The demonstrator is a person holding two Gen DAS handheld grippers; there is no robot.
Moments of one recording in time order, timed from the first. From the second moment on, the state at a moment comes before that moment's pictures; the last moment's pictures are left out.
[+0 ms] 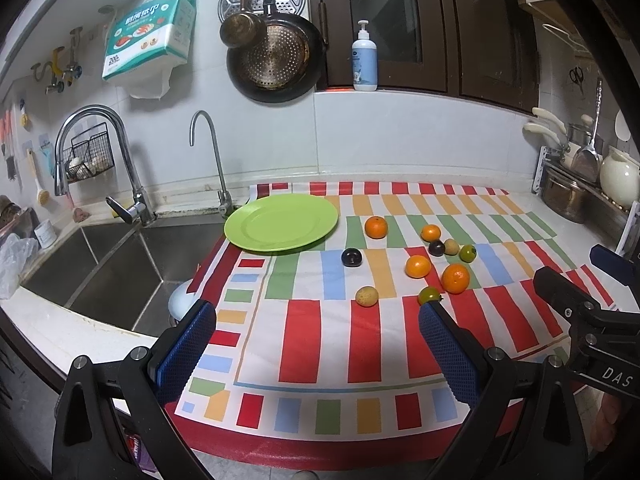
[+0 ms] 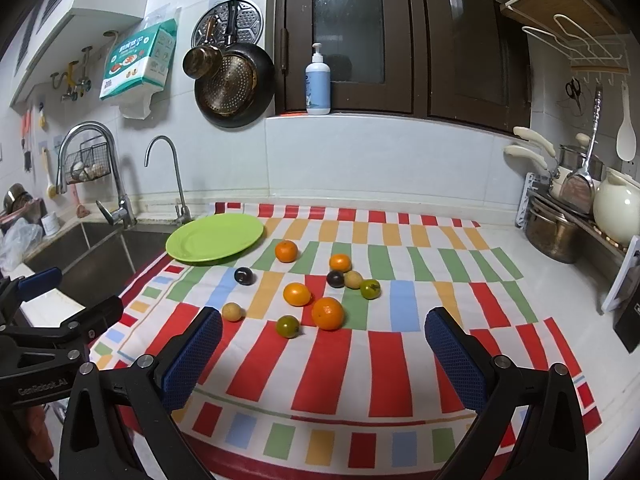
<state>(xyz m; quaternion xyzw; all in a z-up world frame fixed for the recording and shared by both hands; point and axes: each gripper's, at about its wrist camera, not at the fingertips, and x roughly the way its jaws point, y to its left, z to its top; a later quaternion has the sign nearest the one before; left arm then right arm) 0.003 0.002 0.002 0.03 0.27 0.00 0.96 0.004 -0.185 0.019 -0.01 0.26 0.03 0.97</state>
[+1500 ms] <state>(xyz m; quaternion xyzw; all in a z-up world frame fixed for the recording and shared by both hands) 0.150 -0.010 -0.086 0.14 0.36 -0.26 0.88 0.121 -0.144 -0.084 -0.03 0.42 0.04 0.90</state>
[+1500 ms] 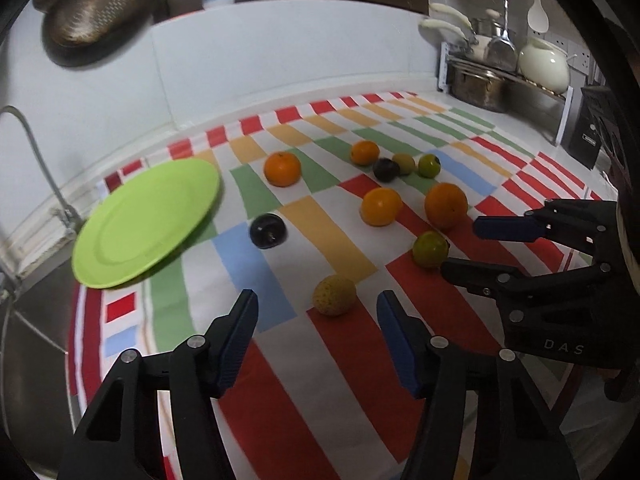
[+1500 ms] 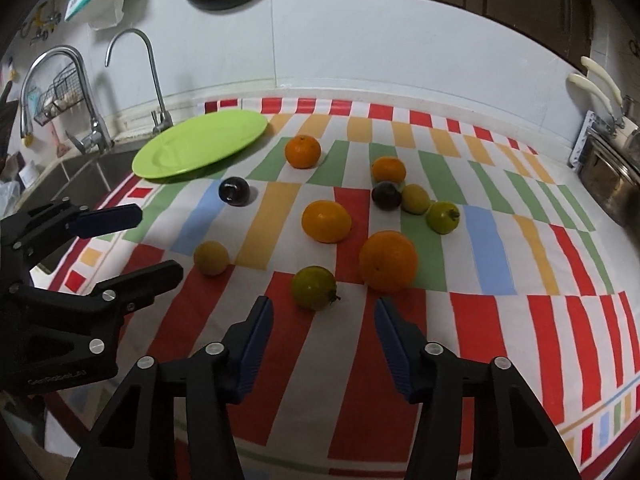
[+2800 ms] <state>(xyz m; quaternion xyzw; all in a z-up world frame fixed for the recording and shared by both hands) 0.172 -0.007 -0.090 0.07 0.40 -0.27 0.87 0.139 -0.134 -0.088 0.00 0.43 0.05 0.90</state>
